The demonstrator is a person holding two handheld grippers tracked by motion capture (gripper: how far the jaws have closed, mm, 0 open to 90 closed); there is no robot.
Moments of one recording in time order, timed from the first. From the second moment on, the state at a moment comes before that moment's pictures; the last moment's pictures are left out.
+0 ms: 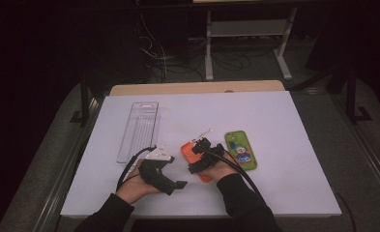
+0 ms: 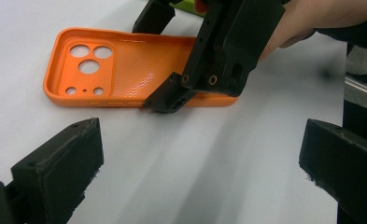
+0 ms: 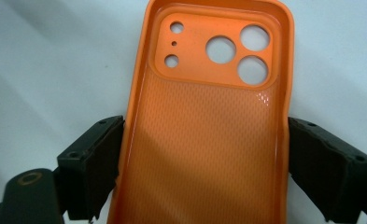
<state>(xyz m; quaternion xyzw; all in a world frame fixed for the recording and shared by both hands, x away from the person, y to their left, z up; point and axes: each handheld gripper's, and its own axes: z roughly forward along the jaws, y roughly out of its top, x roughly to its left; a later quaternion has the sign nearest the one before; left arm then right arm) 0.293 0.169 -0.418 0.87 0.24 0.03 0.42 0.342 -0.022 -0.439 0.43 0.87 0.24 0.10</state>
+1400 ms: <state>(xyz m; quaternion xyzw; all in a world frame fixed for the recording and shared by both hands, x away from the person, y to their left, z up) 0.299 0.167 -0.402 0.88 0.22 0.04 0.43 0.357 -0.079 -0.400 0.31 0.90 0.29 0.06</state>
